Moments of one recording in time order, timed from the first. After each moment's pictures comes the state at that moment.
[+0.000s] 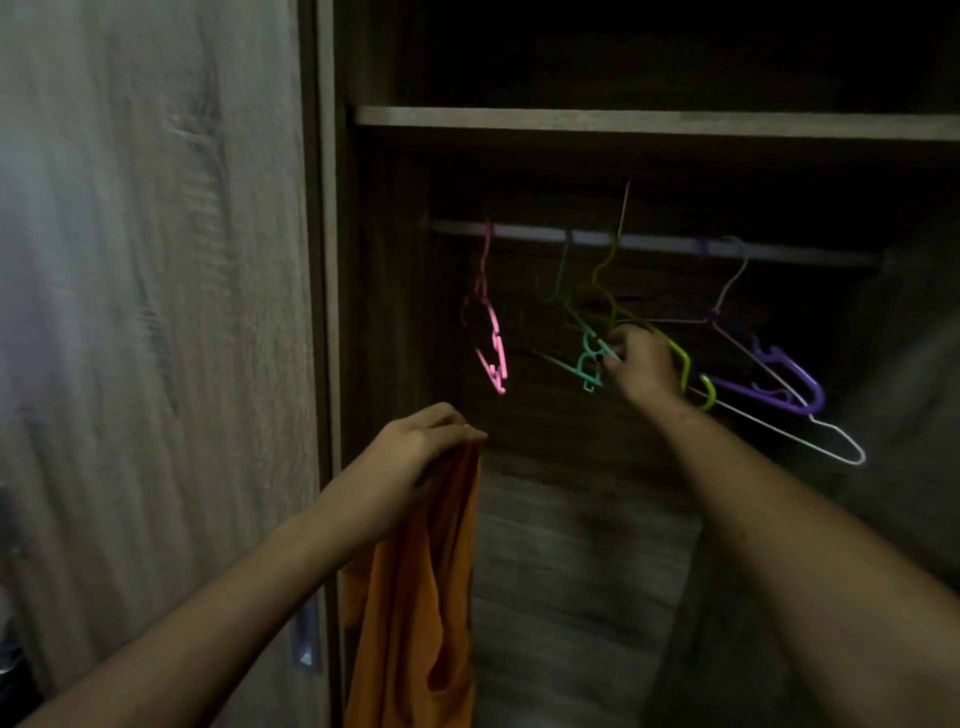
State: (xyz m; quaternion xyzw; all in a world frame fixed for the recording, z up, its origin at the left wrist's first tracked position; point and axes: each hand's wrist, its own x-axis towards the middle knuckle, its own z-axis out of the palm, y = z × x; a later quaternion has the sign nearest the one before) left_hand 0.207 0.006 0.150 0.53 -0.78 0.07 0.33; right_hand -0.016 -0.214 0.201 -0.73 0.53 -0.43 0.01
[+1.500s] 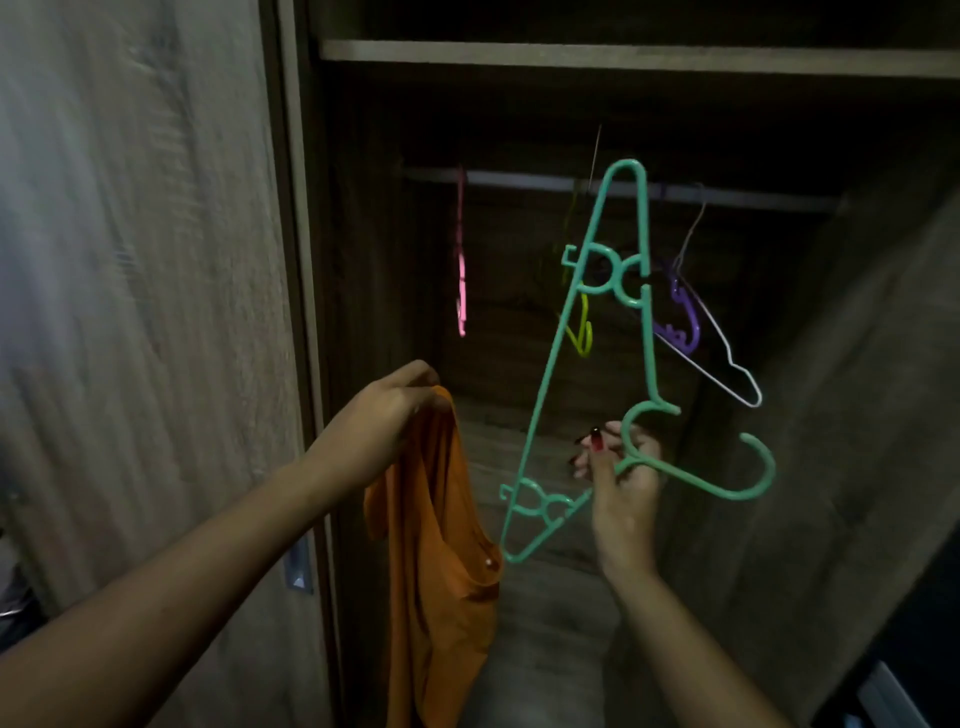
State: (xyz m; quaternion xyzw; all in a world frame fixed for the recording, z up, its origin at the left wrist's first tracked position) left_hand 0.193 0.015 0.124 0.56 -0.77 0.12 0.27; right_hand -0.043 -0.037 0.064 -0.54 0.31 -0.69 0.38
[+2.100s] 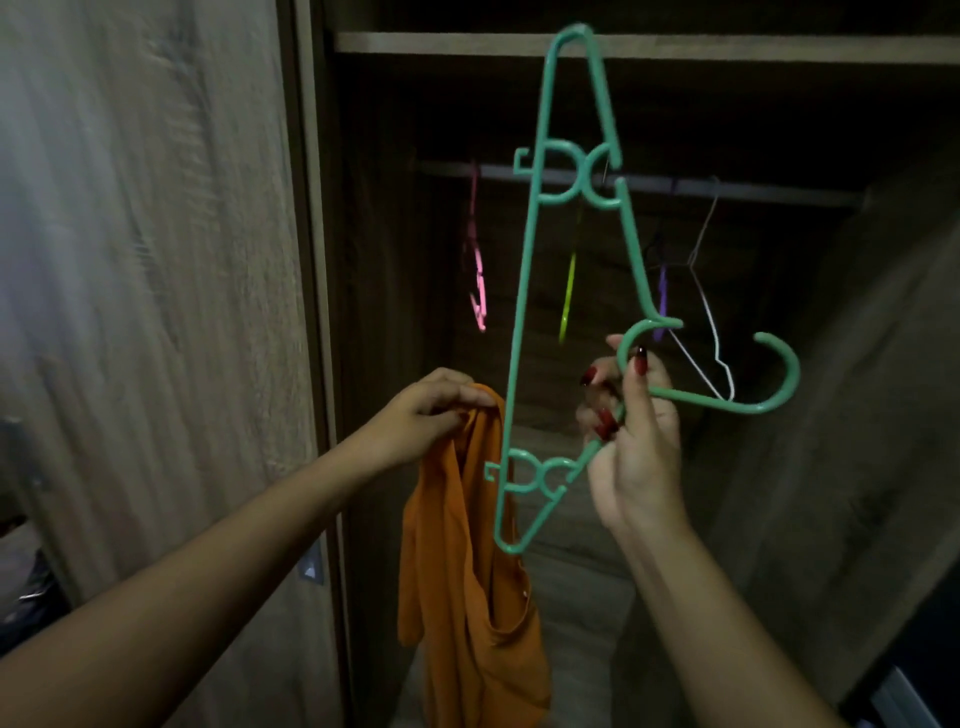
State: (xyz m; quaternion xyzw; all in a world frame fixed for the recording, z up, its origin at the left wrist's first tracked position) left_hand 0.173 0.013 0.132 0.51 -0.69 -0.29 0.42; right_hand -0.033 -0.010 0.133 -0.48 0.16 -0.66 0.55
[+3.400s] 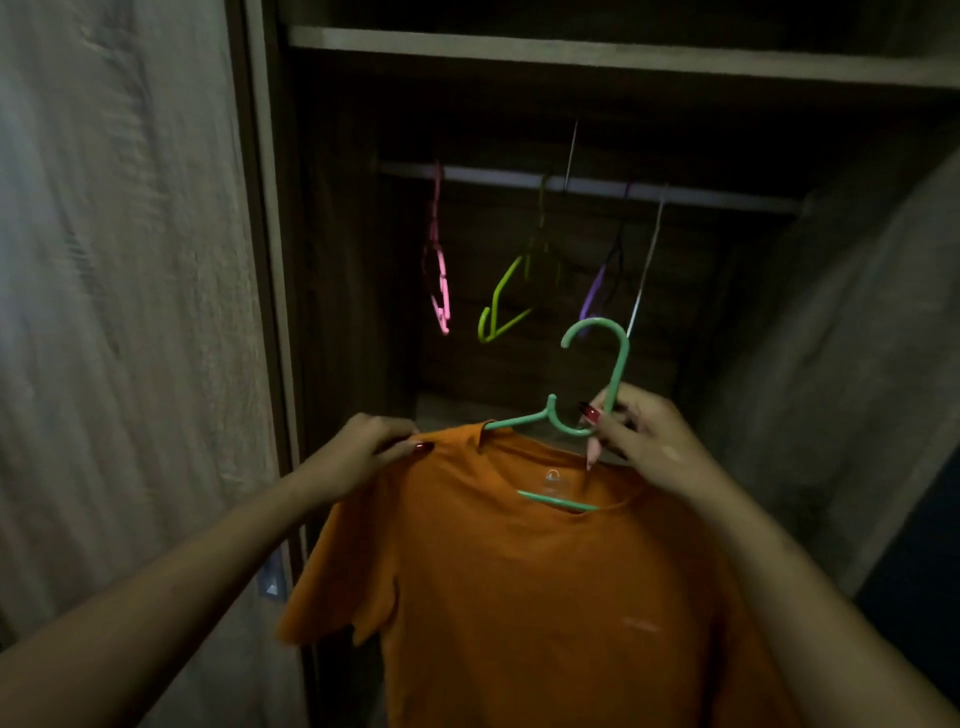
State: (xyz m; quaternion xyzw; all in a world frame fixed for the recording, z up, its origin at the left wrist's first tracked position) left_hand 0.212 -0.026 0.079 0.56 -0.78 -0.10 0.25; right_hand -0.104 -0.069 0.128 -0.82 0.35 -0.37 0.26
